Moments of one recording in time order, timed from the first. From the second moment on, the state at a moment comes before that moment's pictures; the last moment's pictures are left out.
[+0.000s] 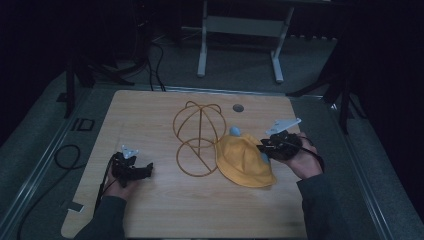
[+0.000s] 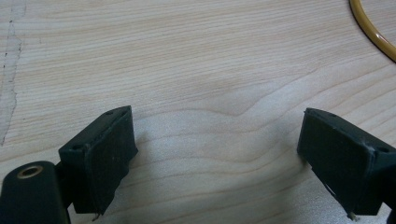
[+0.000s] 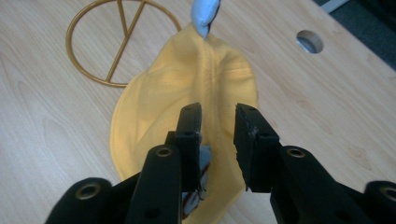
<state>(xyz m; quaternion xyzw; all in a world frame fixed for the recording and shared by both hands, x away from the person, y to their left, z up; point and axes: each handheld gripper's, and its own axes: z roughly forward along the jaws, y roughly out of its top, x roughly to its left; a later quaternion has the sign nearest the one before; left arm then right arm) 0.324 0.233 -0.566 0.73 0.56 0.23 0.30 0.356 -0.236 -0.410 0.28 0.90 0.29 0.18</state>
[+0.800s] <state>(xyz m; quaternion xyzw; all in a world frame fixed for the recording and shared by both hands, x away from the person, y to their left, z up) 0.324 0.233 -0.566 0.73 0.56 0.23 0.30 0.394 -0.195 -0.408 0.29 0.93 0.21 0.11</state>
